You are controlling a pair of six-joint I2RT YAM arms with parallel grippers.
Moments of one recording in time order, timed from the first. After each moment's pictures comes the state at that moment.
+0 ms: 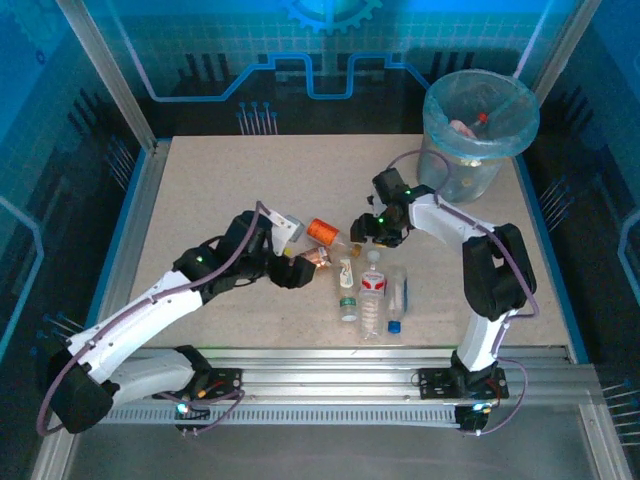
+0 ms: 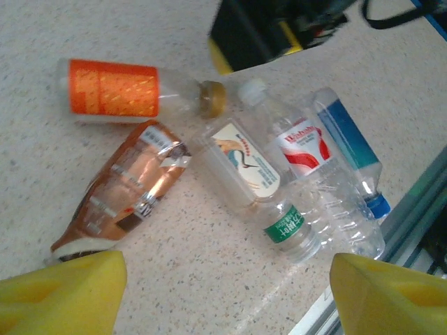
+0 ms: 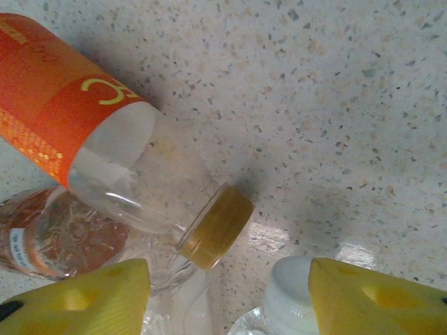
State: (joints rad) left arm -0.68 1.09 0.93 -0.56 0.20 -0.20; right arm 0.40 1.82 1.31 -0.74 -0.29 0.46
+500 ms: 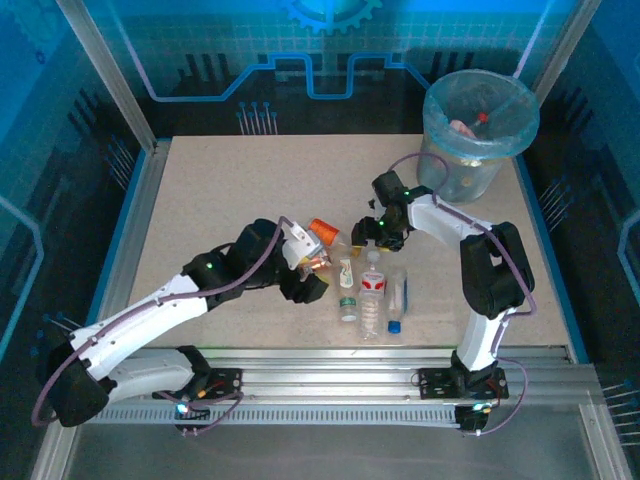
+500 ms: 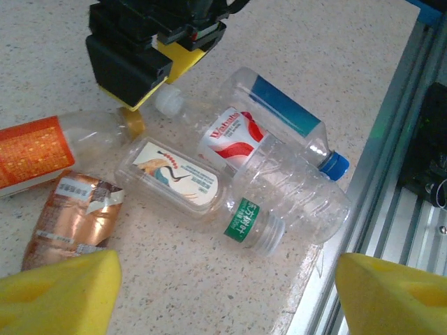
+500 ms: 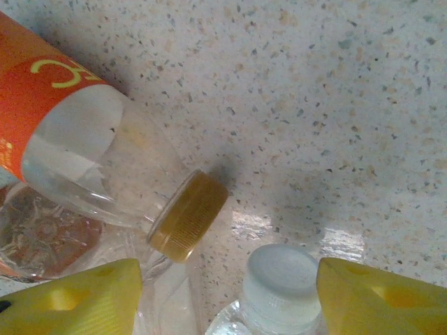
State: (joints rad) left arm -0.78 1.12 0.91 -0.49 0.25 0.00; right arm 0.40 1.83 1.29 -0.78 -0.26 0.46
